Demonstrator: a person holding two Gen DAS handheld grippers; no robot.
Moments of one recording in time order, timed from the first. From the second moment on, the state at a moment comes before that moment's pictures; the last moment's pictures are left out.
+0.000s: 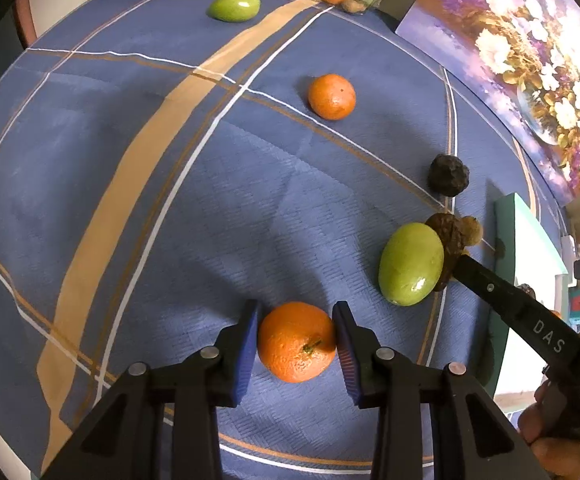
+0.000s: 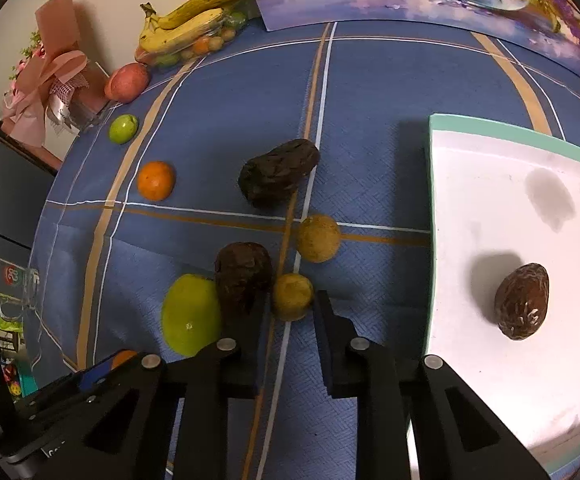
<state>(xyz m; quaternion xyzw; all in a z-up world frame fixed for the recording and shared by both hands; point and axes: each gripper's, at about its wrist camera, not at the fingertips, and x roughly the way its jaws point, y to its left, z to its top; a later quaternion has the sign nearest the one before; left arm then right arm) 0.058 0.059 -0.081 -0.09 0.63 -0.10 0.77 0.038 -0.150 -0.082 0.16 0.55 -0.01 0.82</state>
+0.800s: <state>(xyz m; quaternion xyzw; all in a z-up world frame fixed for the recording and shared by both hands) 0.043 0.017 -0.008 -0.05 0.52 -0.18 0.83 -0.002 -0.191 -0.028 0.17 0.49 -0.06 0.85</state>
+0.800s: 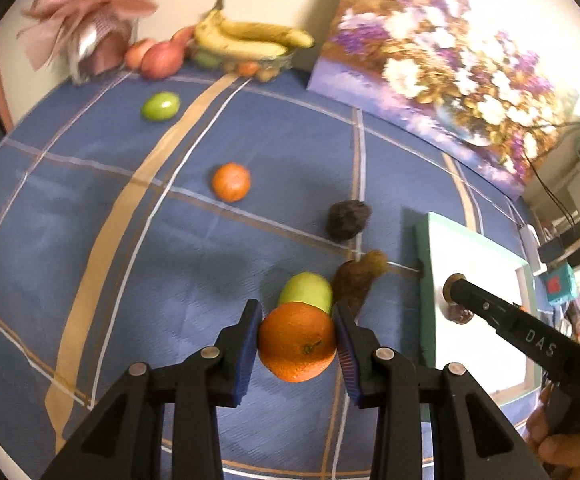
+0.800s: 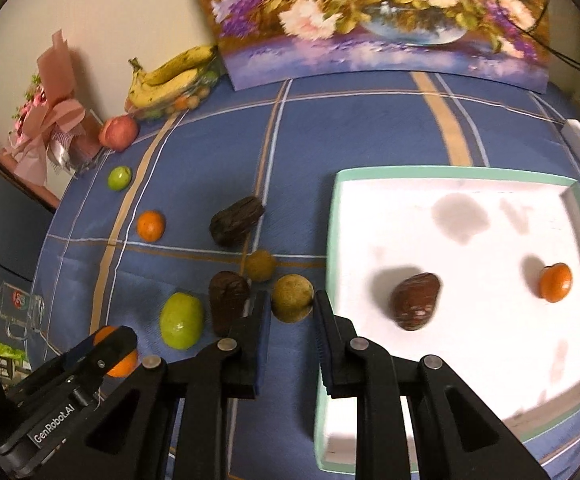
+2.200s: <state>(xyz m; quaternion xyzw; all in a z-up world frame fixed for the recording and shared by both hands) -0.022 -0.147 -0.038 0.07 0.52 -0.37 0.77 -0.069 -0.317 -0.020 0.21 0.48 -0.22 0.82</state>
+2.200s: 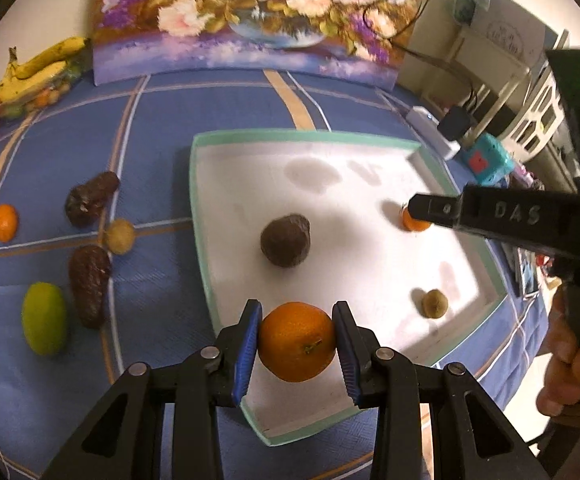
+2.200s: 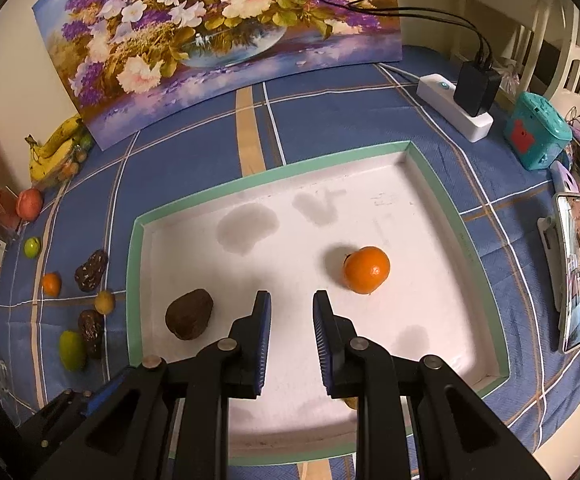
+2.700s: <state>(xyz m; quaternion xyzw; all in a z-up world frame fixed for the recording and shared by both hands) -0.029 -0.159 -0.061 0.10 0.54 -0.36 0.75 -0.068 -0.316 -0.026 0.21 0.49 -0.21 0.82</state>
